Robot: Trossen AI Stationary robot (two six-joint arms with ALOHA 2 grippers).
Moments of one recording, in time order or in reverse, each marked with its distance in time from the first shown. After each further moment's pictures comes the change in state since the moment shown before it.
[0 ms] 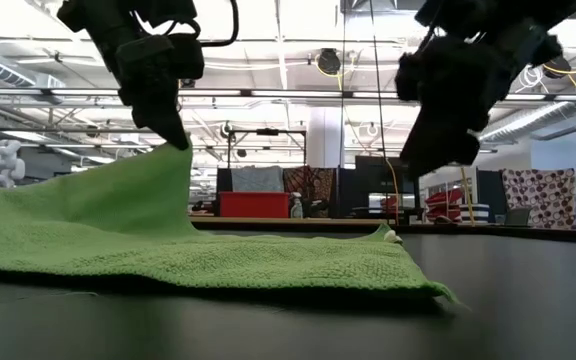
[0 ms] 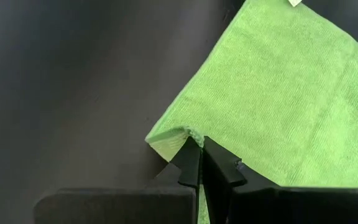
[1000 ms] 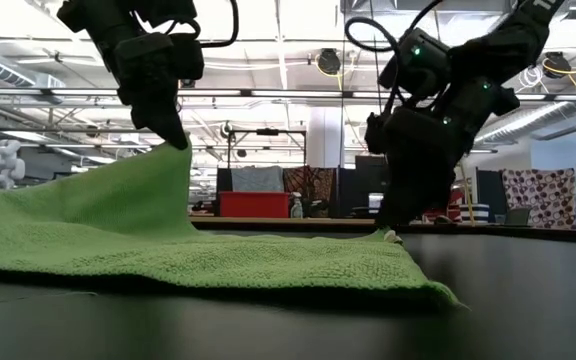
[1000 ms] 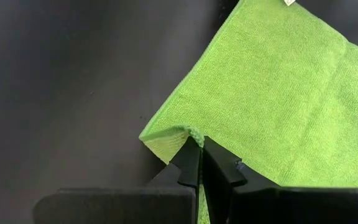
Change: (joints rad) left arm -0.001 0.000 0.000 -0.003 0.021 -0.015; right arm -0.104 0.280 0.002 0.200 -0.090 -0.073
